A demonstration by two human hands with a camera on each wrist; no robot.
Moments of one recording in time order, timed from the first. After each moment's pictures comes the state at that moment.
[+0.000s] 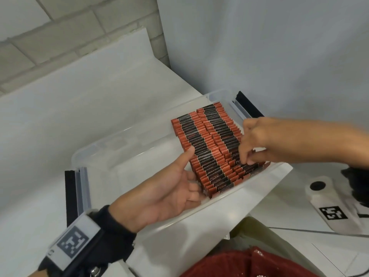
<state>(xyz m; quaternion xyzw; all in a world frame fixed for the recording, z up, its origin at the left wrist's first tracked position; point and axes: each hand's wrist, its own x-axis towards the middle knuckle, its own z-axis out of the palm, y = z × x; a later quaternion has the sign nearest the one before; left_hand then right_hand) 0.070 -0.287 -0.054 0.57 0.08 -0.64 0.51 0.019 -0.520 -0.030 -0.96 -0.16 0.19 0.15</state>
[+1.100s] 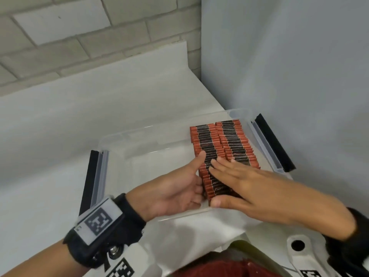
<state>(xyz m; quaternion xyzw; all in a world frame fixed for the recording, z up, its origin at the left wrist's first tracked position) 0.063 -0.294 -0.057 0.60 0.08 -0.61 0.51 -0.003 -0.465 -0.033 -0.93 -0.17 0.30 0.13</state>
